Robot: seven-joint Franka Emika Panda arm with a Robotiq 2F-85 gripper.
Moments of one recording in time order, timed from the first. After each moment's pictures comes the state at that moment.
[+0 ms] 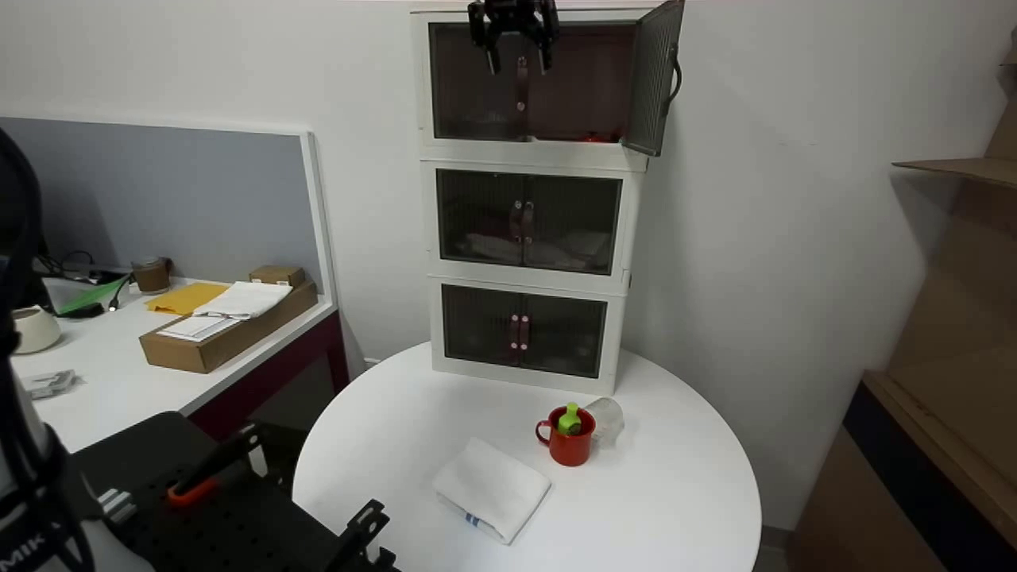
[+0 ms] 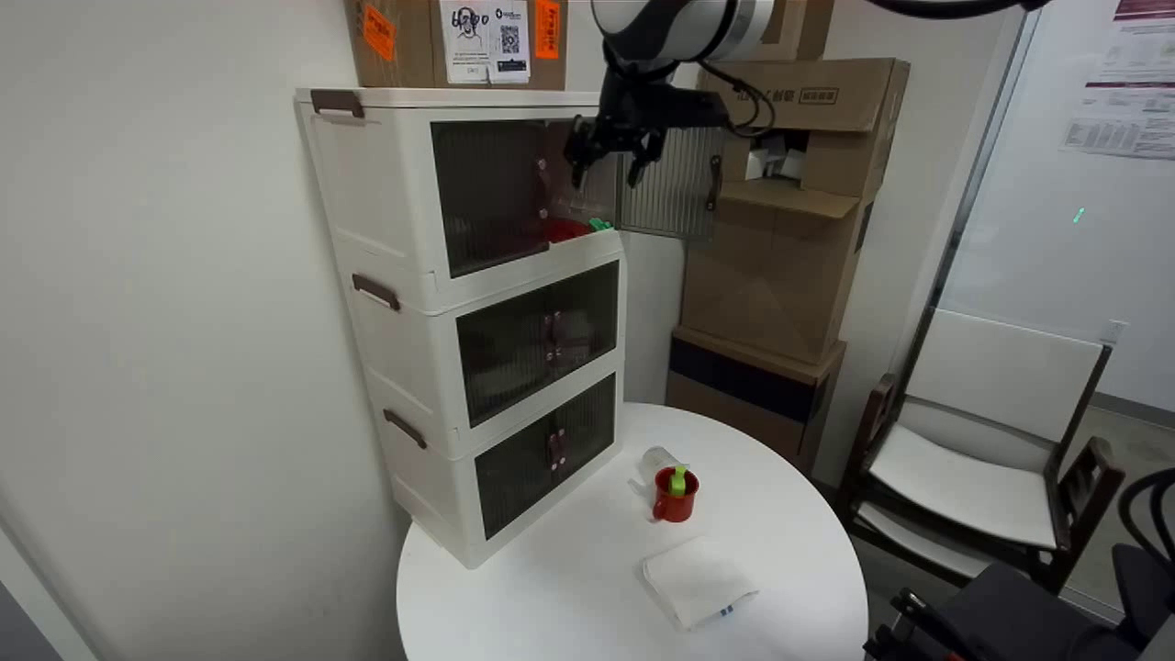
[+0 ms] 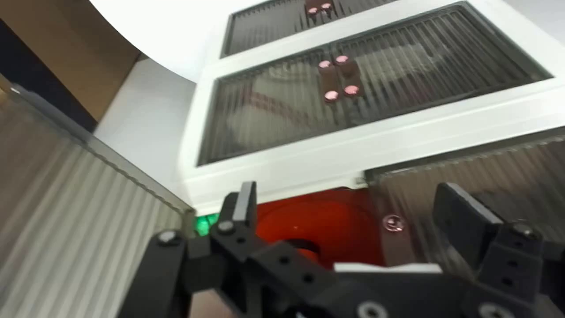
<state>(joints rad) 0.02 0.08 0.01 -1.75 -0.04 2.29 0.05</state>
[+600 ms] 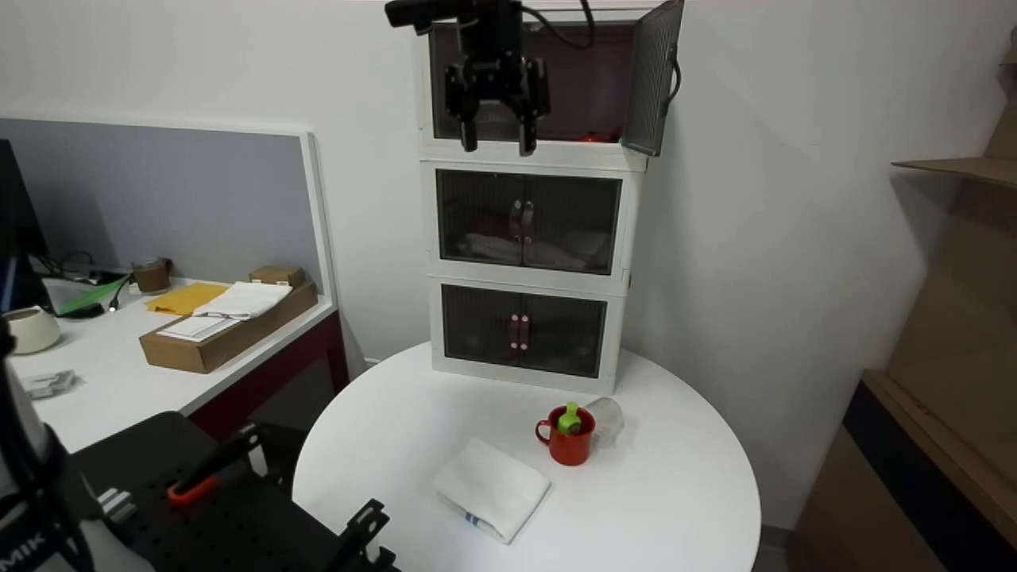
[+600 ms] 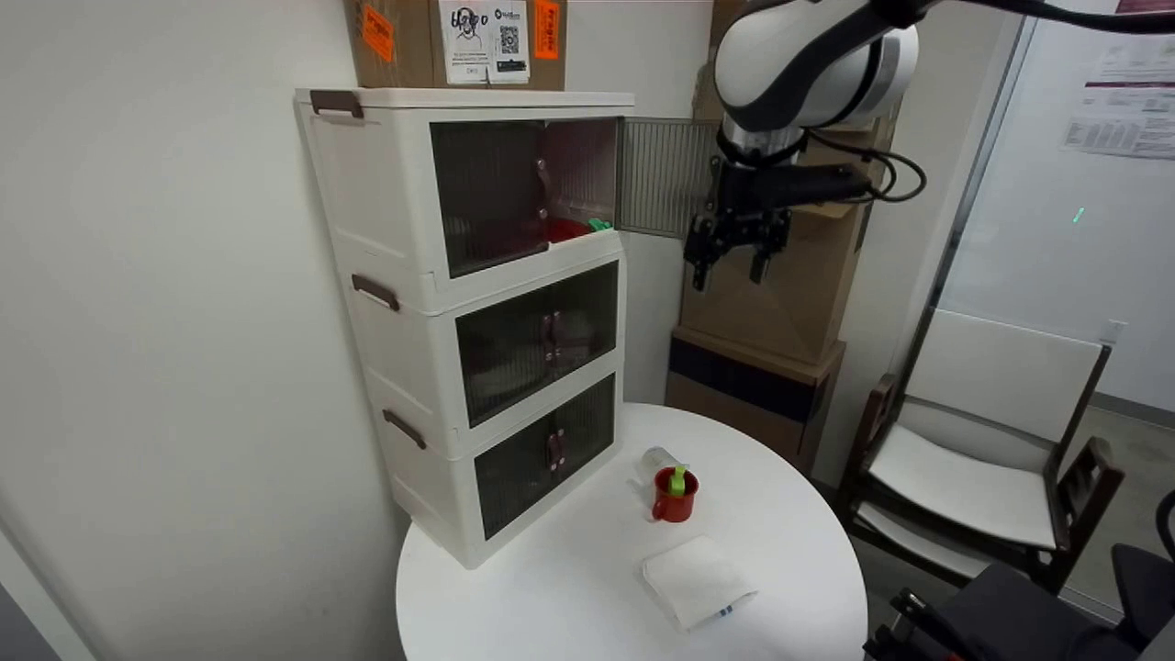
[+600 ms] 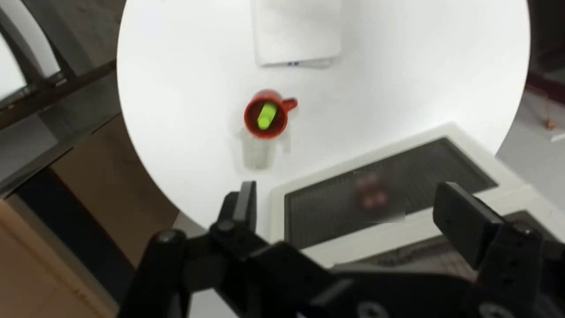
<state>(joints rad) -0.05 -0.23 -0.05 -2.26 -0.06 2.15 0.00</state>
